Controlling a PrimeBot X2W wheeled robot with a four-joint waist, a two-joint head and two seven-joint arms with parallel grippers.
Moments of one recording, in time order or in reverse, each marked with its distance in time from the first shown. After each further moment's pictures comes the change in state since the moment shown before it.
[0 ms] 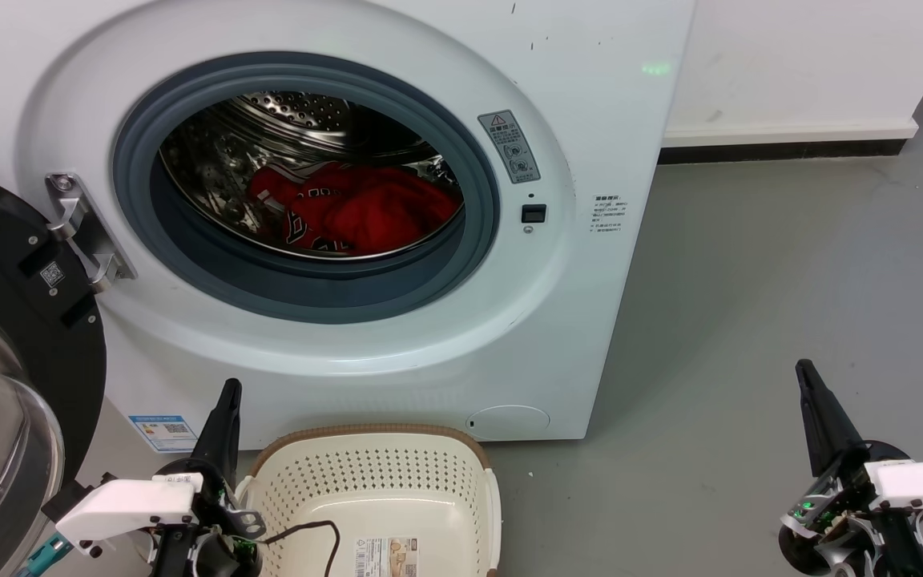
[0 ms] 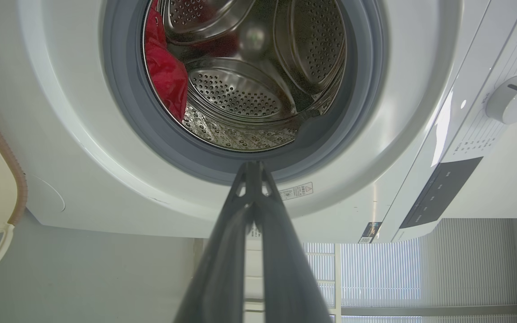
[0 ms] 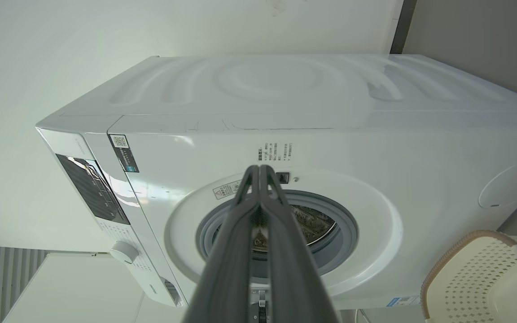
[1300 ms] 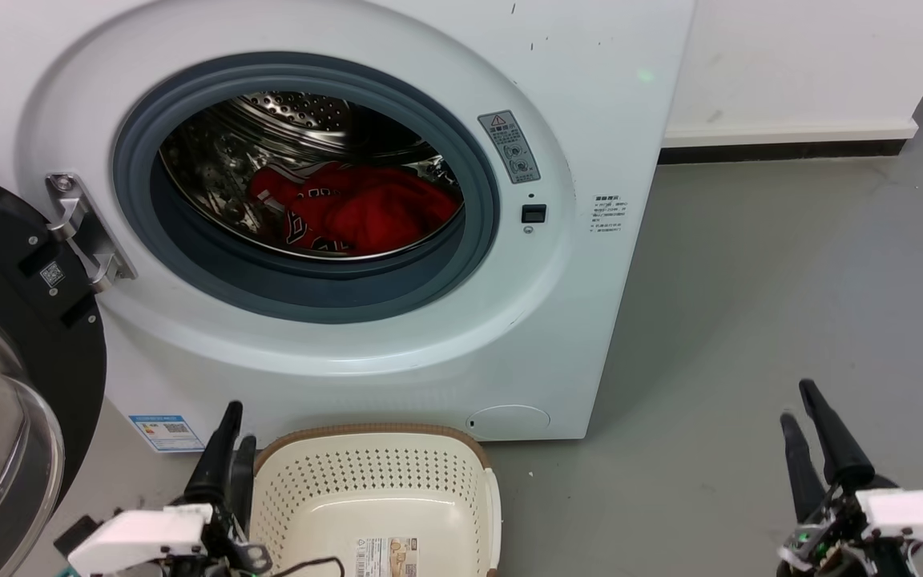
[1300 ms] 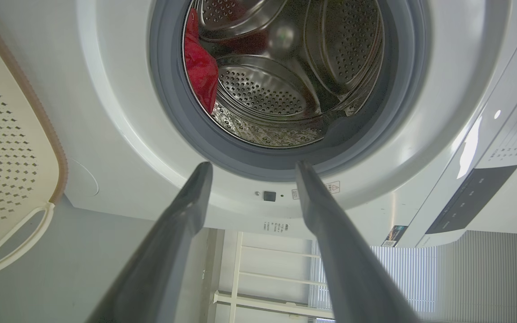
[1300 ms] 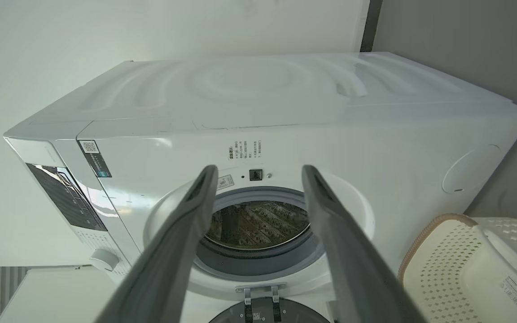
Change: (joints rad) left arm 0.030 -0.002 -0.005 0.035 0.000 0.001 0.000; right arm 0.028 0.001 0.001 0.034 0.000 0.000 0.000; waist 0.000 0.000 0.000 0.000
